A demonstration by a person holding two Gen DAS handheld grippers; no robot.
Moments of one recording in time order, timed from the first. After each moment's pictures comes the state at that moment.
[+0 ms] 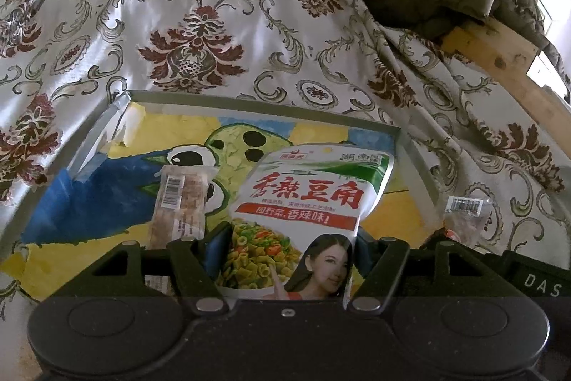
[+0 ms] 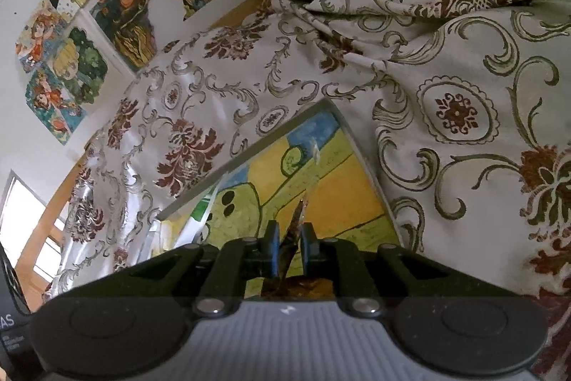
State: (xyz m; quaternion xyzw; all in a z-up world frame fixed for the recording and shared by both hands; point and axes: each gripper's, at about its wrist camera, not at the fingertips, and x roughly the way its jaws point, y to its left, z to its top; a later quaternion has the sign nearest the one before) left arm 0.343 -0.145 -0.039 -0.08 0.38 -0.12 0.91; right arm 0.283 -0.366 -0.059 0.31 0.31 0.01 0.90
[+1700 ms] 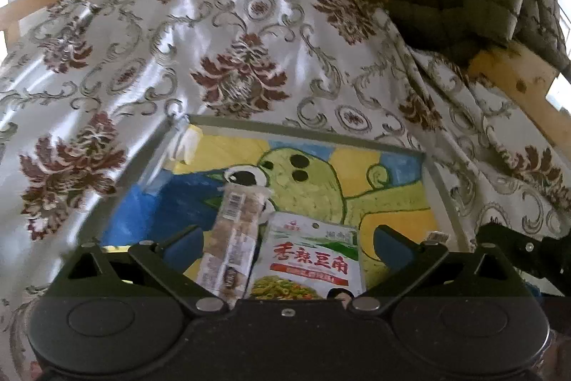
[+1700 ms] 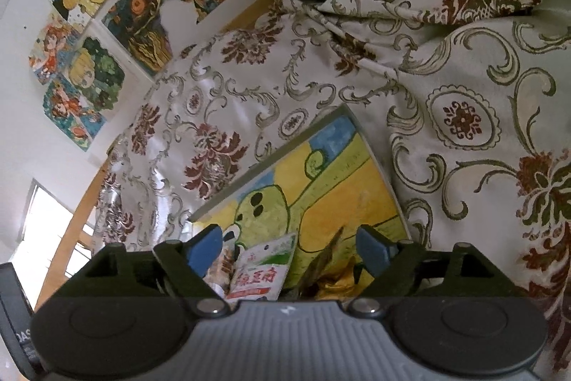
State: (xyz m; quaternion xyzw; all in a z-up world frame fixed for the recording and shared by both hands) left arm 0.315 -0.118 0.004 -0.08 0.36 -0.06 0.93; right arm 0.265 -0.380 -0.030 0.34 0.30 0.05 0.89
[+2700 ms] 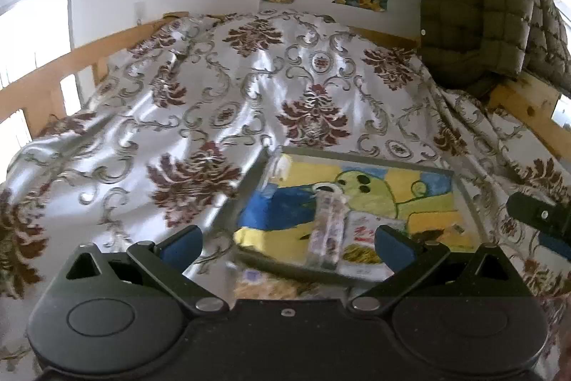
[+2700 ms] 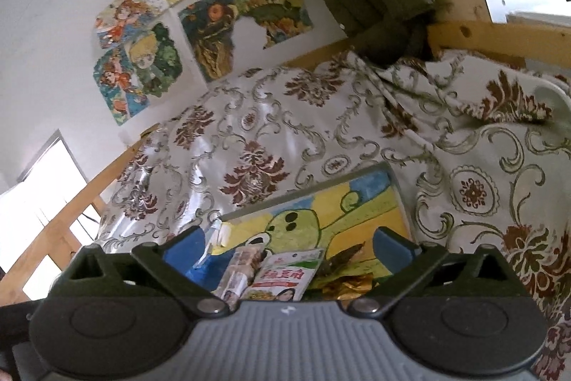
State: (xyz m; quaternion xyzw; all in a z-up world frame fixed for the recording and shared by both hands) left arm 0.187 -0.056 0.055 -0.04 0.30 0.02 0.95; right arm 0.188 -0.325 0.023 0.20 0.22 0.08 0.95
